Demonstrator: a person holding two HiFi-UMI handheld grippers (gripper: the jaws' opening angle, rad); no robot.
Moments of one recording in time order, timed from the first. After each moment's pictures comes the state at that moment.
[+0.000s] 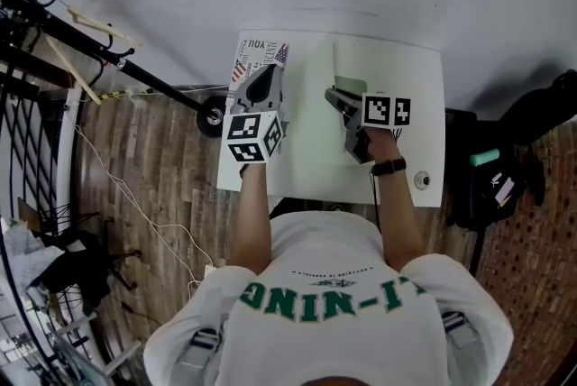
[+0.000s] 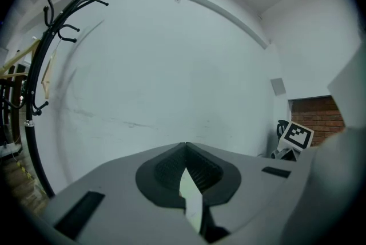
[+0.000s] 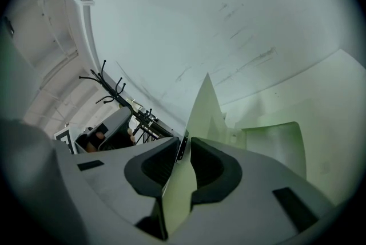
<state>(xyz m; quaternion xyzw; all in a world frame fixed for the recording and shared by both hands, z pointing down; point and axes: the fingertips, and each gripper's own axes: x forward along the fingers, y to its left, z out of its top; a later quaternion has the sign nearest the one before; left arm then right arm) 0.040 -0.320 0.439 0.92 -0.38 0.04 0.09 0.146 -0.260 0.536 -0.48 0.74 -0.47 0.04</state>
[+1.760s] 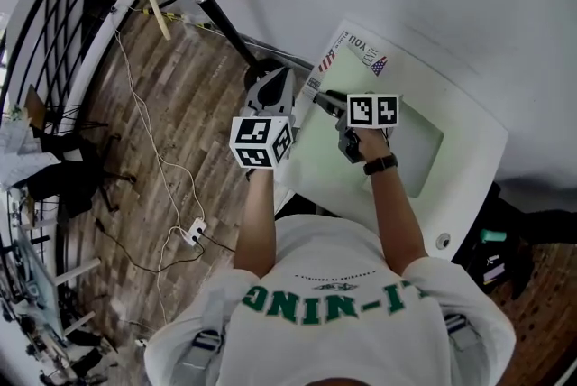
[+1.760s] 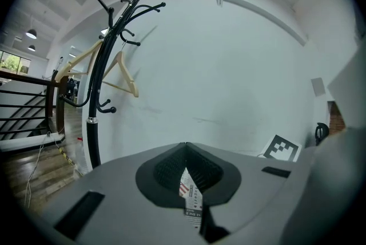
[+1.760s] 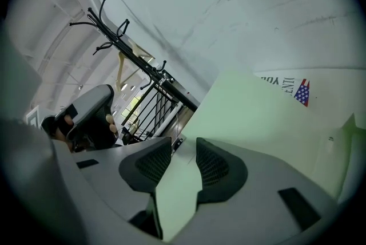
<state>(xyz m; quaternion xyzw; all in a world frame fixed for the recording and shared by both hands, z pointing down) -0.175 -0.398 0.484 0.83 -0.53 0.05 0.14 -0.098 -0.386 0.615 -0.34 0.80 -0.48 -0.13</state>
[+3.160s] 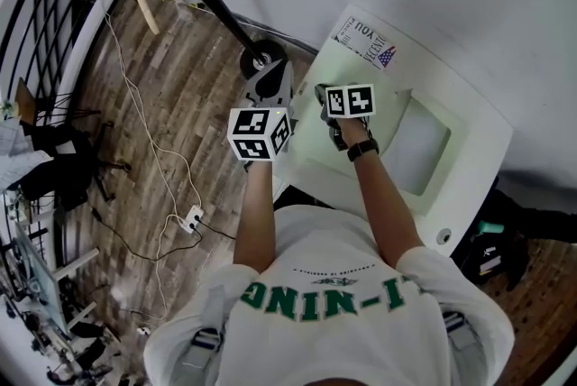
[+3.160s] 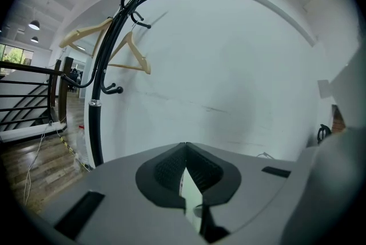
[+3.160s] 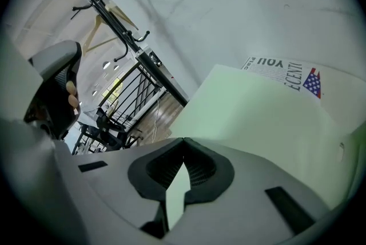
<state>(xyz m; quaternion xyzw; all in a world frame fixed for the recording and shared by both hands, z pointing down) -0.198 -0.425 0.536 0.82 -0.53 0.06 0.18 -0.124 -0.411 0.716 -0.38 0.77 -0.44 -0.25</state>
